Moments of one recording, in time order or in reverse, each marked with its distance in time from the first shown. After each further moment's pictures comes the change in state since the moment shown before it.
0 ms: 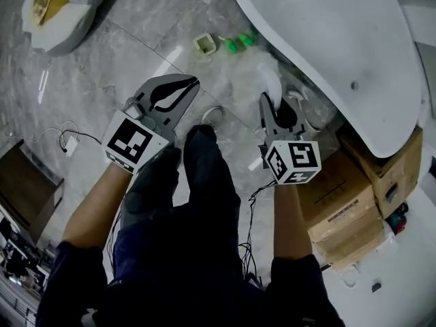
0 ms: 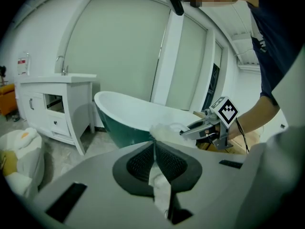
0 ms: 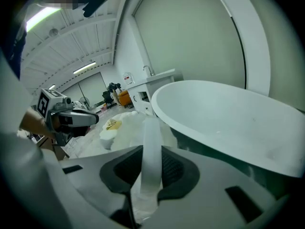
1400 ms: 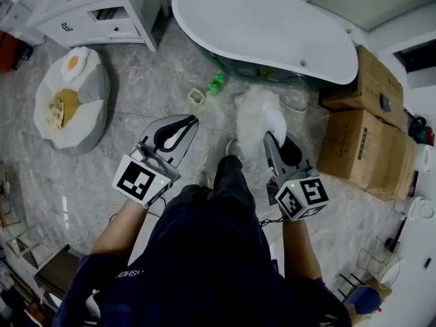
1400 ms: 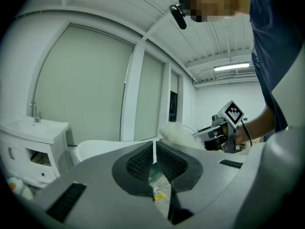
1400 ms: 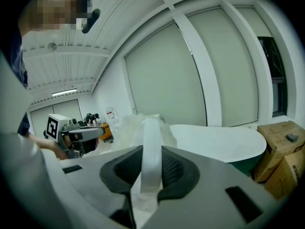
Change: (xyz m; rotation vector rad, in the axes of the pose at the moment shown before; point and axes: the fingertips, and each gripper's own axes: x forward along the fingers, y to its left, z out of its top) left arm -0.296 -0.120 0.152 0.270 -0.277 -0.346; right arm -0.303 0.262 0.105 0.158 -0.395 -0.353
